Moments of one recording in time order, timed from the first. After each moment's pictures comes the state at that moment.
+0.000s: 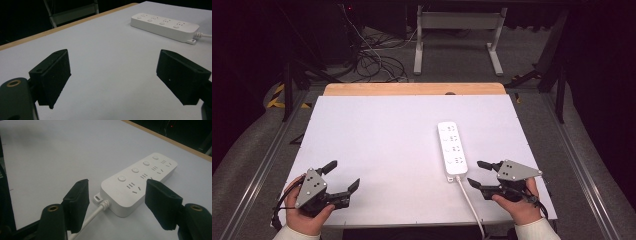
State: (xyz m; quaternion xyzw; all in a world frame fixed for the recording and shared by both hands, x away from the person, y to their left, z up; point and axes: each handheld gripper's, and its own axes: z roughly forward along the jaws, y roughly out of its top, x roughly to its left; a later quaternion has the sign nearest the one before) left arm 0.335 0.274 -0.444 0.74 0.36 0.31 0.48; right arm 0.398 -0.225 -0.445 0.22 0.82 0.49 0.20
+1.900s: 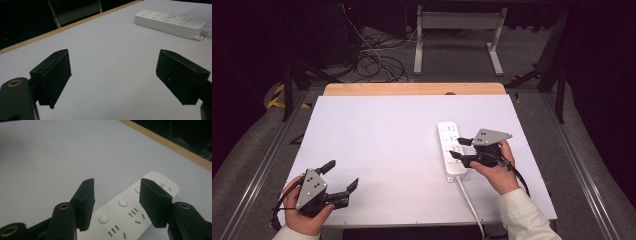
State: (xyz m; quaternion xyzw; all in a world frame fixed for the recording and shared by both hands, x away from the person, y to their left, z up) left arm 0.334 0.275 -0.444 0.74 0.36 0.32 0.47; right arm 0.475 -0.174 -0.425 0.22 0.84 0.47 0.18
